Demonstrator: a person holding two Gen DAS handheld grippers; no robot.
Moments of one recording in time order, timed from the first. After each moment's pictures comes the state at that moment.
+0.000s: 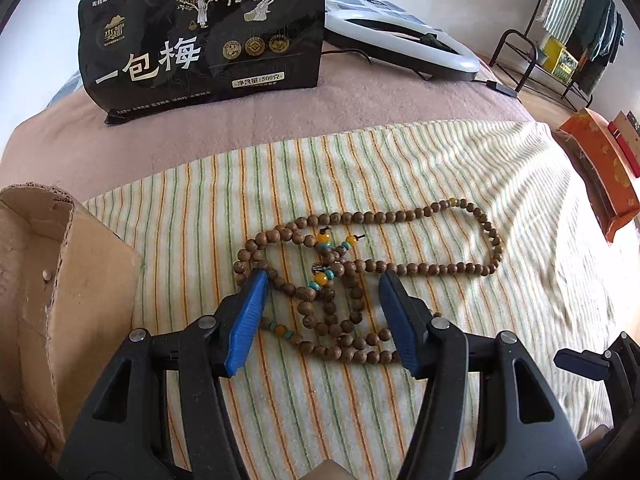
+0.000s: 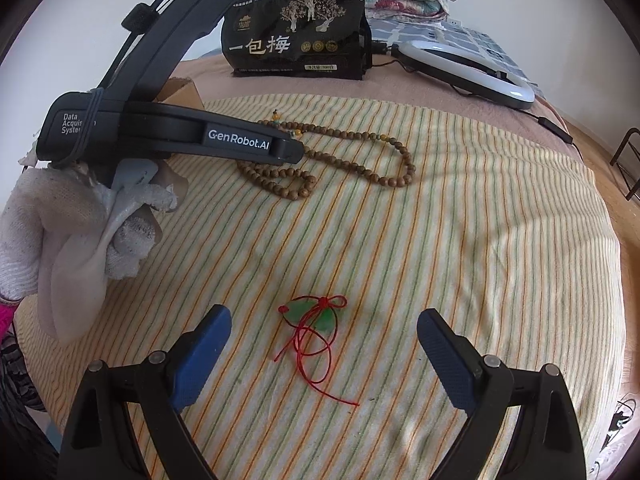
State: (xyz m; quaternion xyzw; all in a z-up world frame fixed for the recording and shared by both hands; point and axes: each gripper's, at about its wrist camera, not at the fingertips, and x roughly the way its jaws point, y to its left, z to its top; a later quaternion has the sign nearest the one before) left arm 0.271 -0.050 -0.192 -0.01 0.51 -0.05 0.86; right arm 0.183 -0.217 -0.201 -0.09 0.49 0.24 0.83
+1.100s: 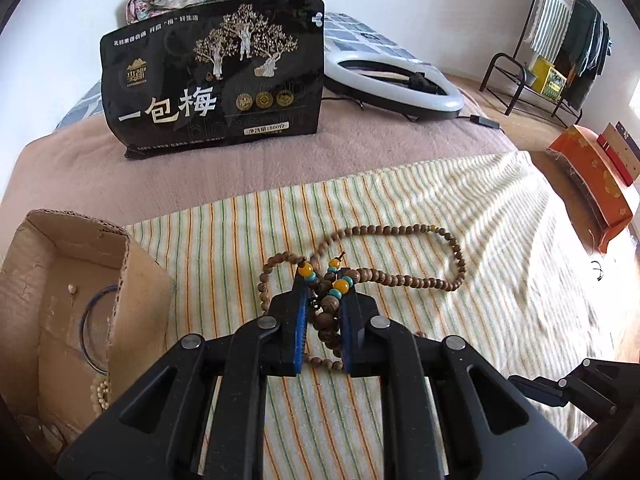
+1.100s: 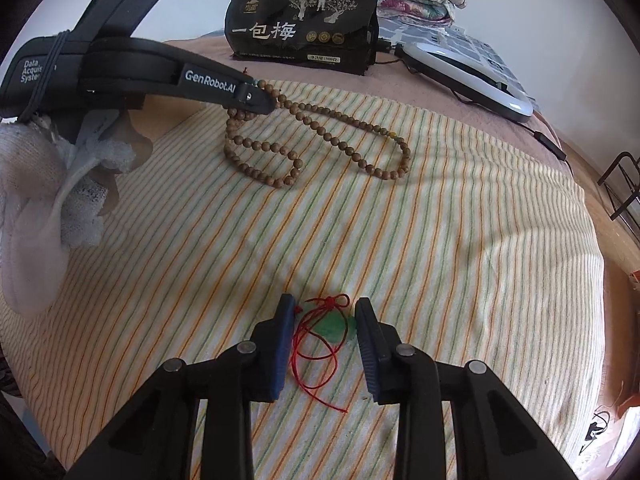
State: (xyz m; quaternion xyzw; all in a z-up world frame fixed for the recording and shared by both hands) left arm 0.252 -0.044 -0.151 -0.02 0.46 -0.06 0.89; right arm 0.177 -0.208 -0.197 -0.15 0.49 0.21 0.83
